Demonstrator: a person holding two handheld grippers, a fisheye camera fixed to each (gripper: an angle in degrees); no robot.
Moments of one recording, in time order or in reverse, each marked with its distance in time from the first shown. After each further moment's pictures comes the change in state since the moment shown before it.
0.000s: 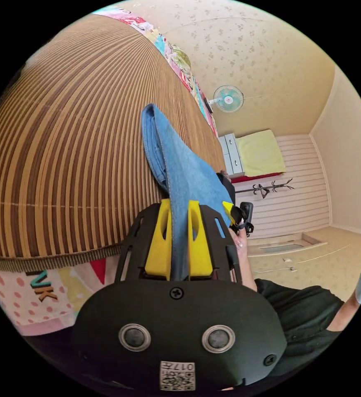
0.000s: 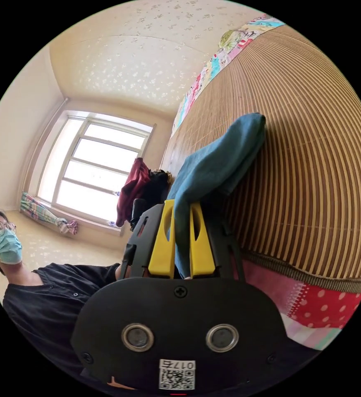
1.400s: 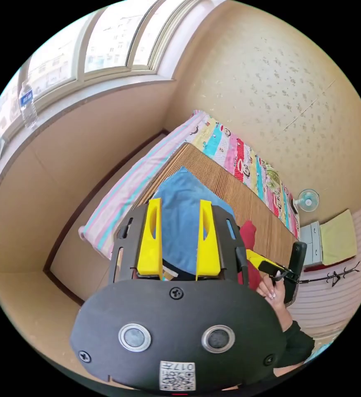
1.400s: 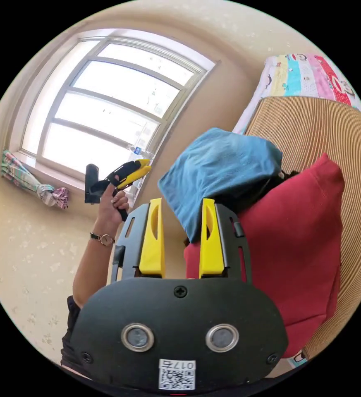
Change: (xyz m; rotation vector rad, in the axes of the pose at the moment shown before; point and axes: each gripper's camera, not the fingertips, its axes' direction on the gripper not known) left arm 0.121 -0.163 -0.670 0.493 -0.751 -0.237; right arm -0.403 -0.171 0.528 -0.415 -0.024 -0.223
